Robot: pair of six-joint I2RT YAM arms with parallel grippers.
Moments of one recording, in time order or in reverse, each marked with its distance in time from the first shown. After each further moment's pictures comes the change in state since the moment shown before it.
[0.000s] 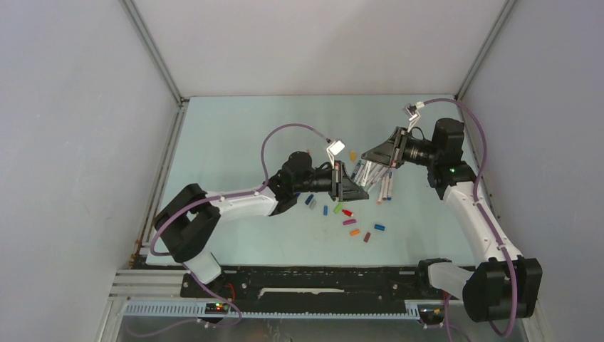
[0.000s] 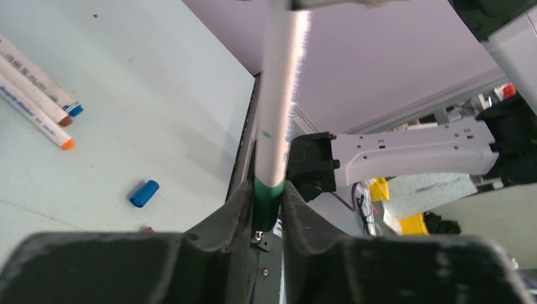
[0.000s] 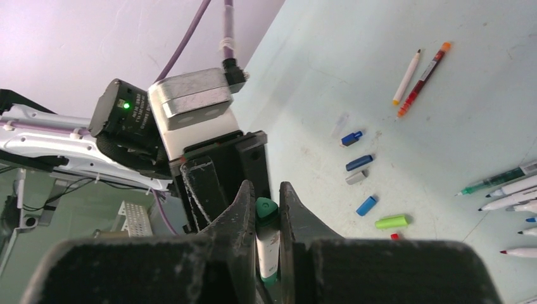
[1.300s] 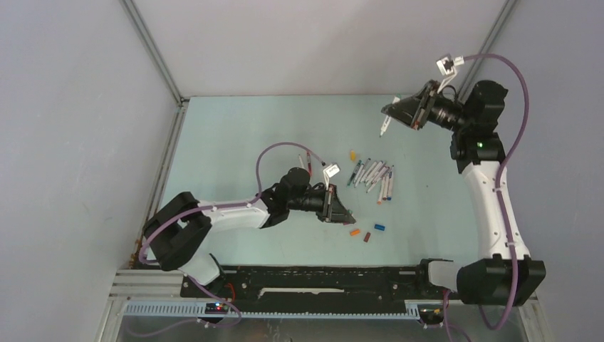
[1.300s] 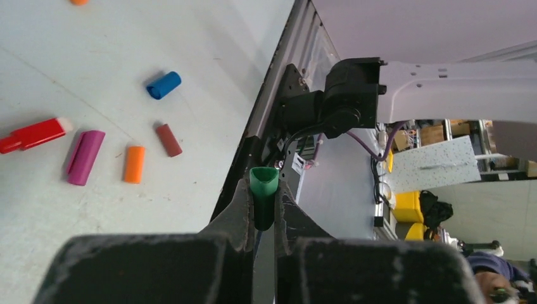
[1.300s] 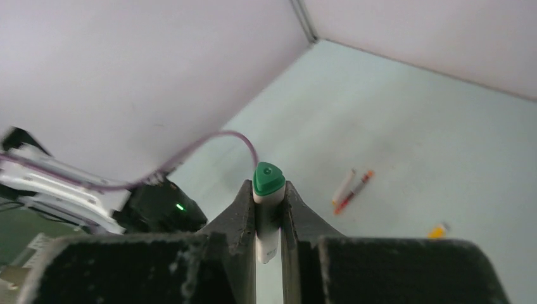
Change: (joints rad) left arm -0.034 -0.081 -0.160 -0.151 0.006 0.036; right arm -0.112 0.129 0.447 0.010 -0.026 -0.068
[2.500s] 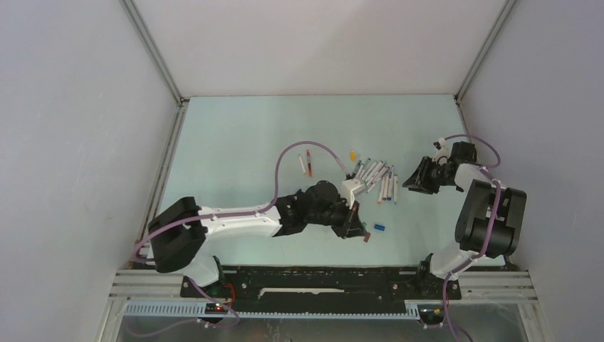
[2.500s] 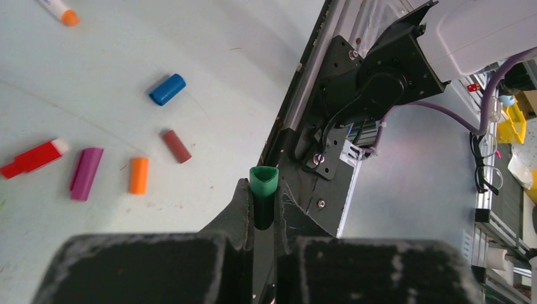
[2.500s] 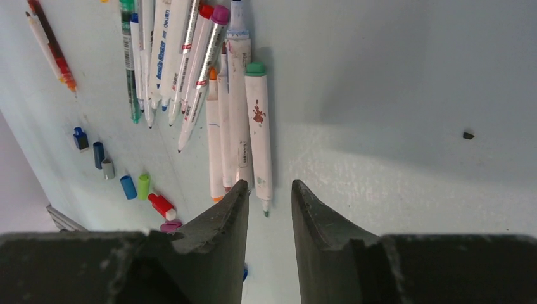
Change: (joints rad) left arm -0.223 -0.036 0.147 -0.328 -0.319 0.288; right arm -0.277 0.331 -0.494 -0.347 0.434 -0.359
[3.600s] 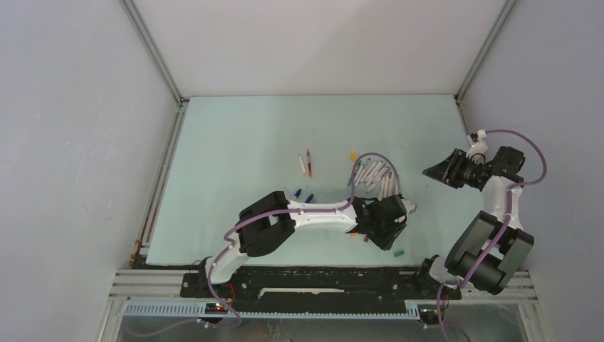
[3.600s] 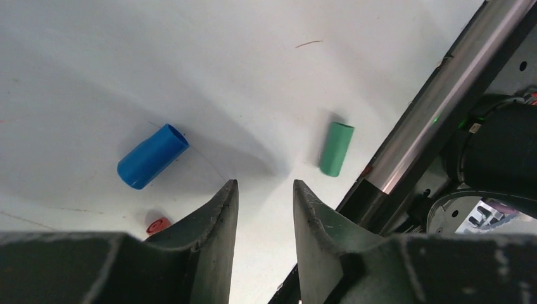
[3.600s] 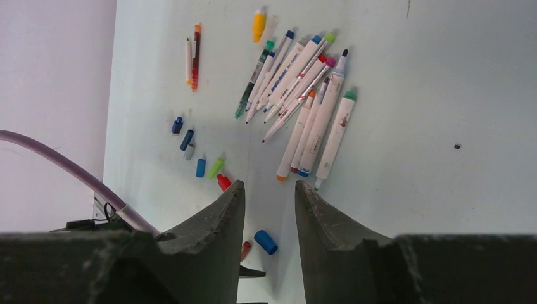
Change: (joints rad) left arm -0.145 0.692 0.769 -0.564 -0.204 0.085; right arm -0.279 -0.255 0.037 -0.160 -0.424 -0.225
